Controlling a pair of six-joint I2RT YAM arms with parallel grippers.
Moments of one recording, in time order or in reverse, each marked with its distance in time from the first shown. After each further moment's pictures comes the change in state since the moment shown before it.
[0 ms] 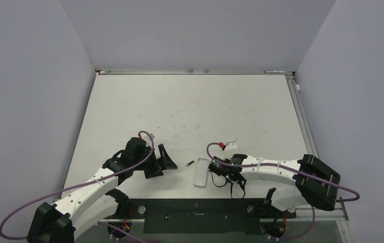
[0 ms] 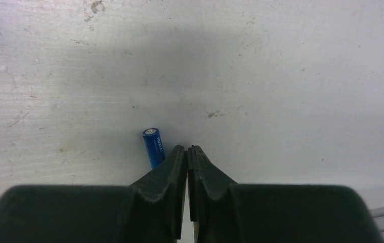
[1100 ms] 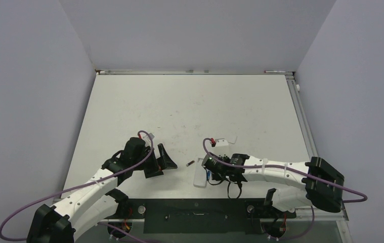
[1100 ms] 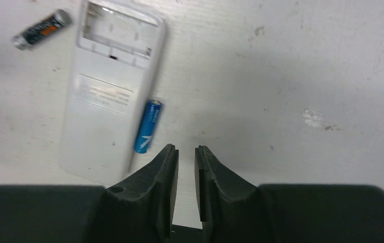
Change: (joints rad) left arm 0.005 -0.016 0.000 0.000 0.003 0.000; right arm 0.055 -0.066 0.041 0.176 -0.148 0.034
